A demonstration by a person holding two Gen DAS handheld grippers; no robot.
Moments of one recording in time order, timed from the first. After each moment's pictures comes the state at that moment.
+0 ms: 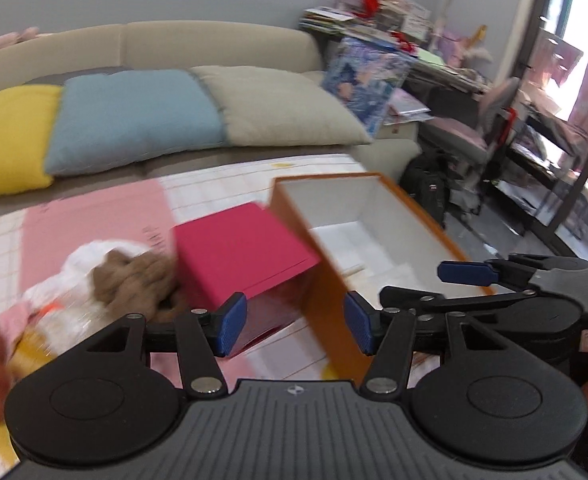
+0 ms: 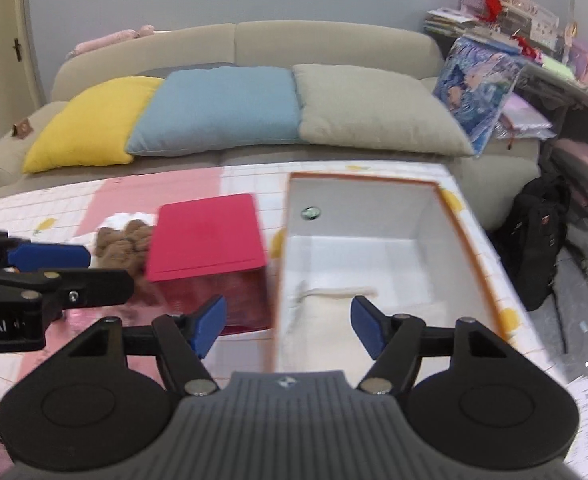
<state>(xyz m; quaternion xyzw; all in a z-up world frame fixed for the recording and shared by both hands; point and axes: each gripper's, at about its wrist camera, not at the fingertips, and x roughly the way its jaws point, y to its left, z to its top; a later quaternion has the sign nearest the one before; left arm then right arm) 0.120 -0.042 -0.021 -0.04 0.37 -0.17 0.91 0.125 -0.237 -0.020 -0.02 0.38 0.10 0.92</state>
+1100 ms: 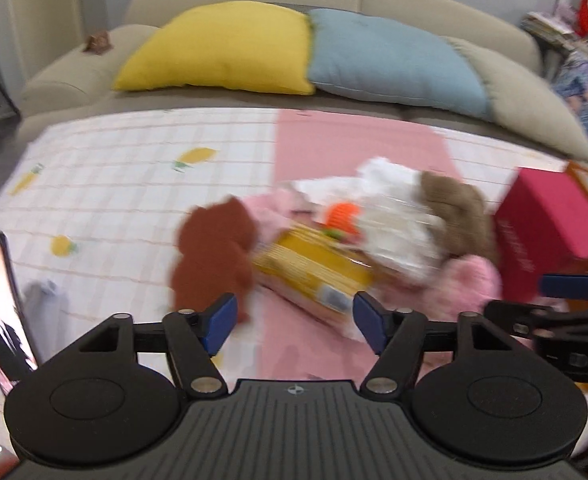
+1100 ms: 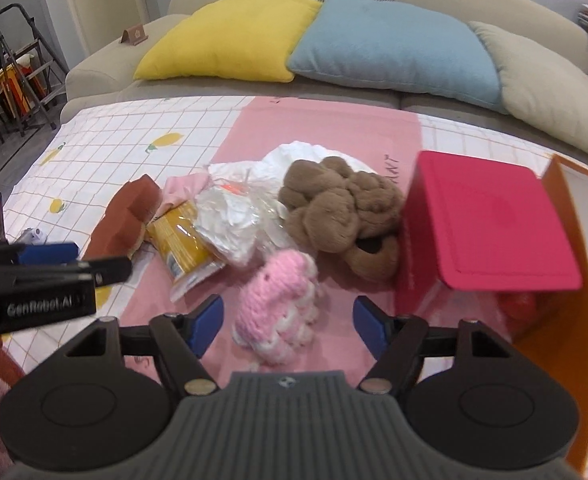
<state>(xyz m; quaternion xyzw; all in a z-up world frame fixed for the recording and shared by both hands) 0.110 0.140 -0.105 -0.07 0.42 0.12 0.90 0.167 -0.044 -0.092 -0.08 0.45 0.26 0.85</state>
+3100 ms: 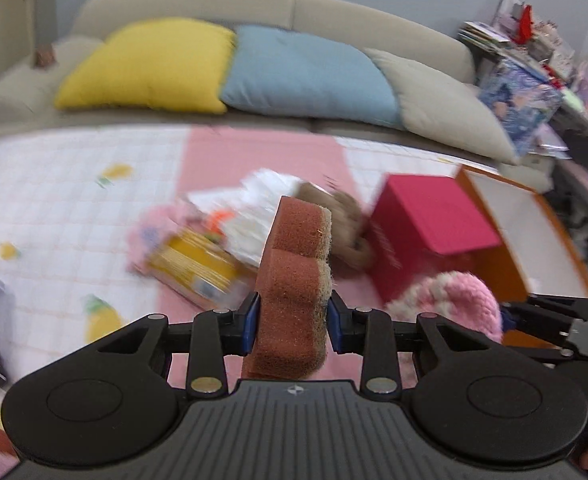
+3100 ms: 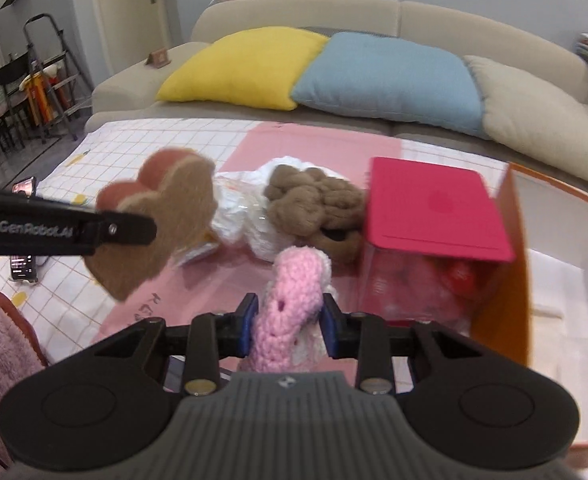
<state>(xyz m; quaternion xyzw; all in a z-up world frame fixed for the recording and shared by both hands) 0.083 0.065 -0.055 -0.12 0.41 0.01 0.91 0.114 -0.124 -0.071 -0.08 0.39 0.29 0.87</state>
